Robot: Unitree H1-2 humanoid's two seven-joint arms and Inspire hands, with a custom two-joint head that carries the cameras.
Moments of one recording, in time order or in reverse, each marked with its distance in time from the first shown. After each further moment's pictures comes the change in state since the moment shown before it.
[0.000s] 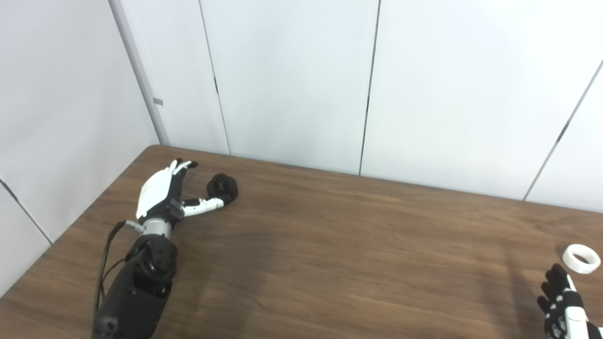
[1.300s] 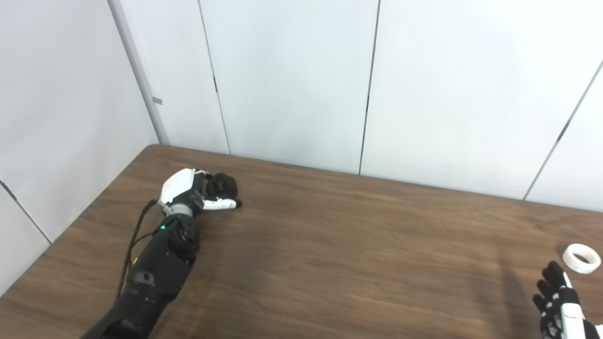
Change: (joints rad) left arm -0.211 0.012 -0.139 0.360 0.008 0.053 0.003; right arm 0.014 0.025 0.011 -0.077 -0.021 0.071 -0.007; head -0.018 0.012
